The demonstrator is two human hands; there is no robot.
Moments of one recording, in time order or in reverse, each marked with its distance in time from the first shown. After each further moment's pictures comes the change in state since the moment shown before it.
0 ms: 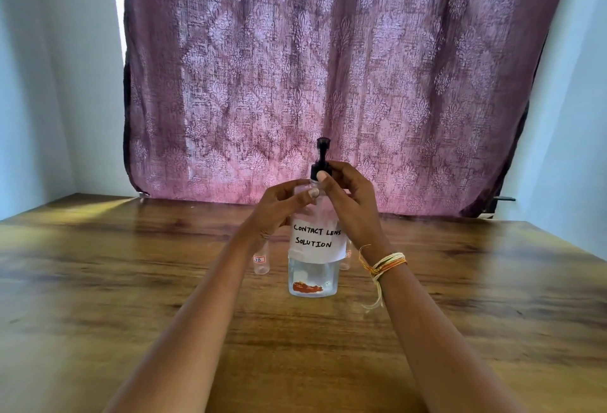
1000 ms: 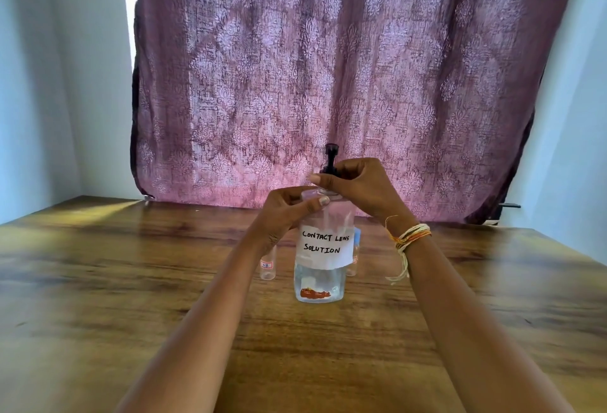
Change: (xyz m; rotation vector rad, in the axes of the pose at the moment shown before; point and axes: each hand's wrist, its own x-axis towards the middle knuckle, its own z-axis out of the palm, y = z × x) left_hand -0.001 0.000 -0.001 -0.006 0.039 0.035; right_hand 0.036 -0.026 -0.011 -0.170 -0.196 0.158
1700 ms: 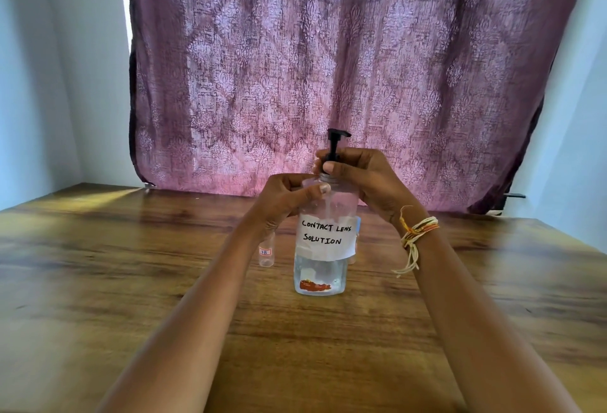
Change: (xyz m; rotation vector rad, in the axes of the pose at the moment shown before) left_hand -0.001 0.003 0.006 -0.027 -0.013 -0.020; right_hand -0.009 0.010 -0.010 0.412 -0.173 0.062
